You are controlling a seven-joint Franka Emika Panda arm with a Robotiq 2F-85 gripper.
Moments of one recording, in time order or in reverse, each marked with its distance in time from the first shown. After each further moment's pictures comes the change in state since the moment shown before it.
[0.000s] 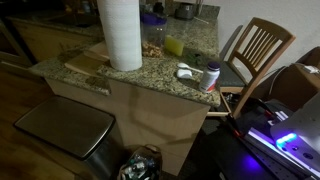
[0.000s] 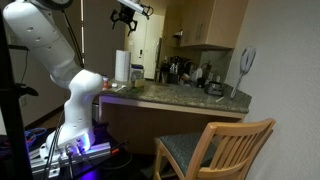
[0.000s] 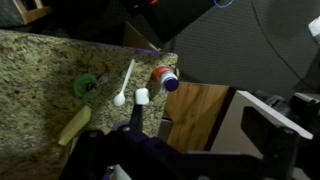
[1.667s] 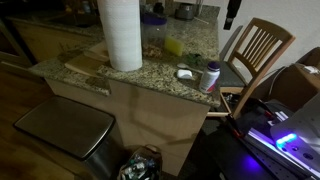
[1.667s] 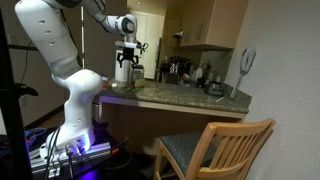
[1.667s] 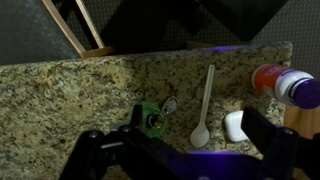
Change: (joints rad) arm -0.070 0.121 0.243 -0.486 -0.219 0.627 0.309
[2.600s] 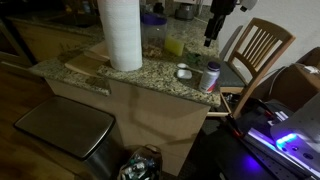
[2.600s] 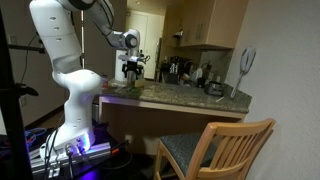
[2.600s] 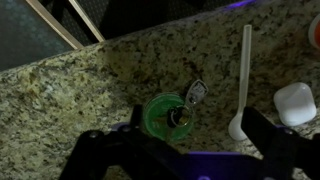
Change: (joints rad) arm -0.021 0.148 0.003 -0.093 -0.003 0.302 0.165
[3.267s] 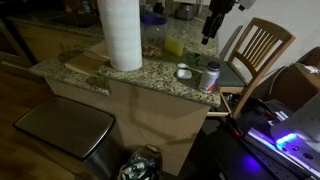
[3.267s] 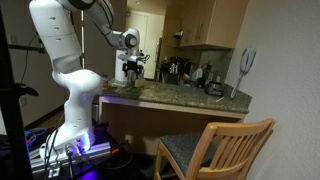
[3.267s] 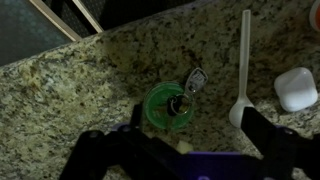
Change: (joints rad) arm 0.000 -0.004 0.007 0.002 0.000 0.037 0.041
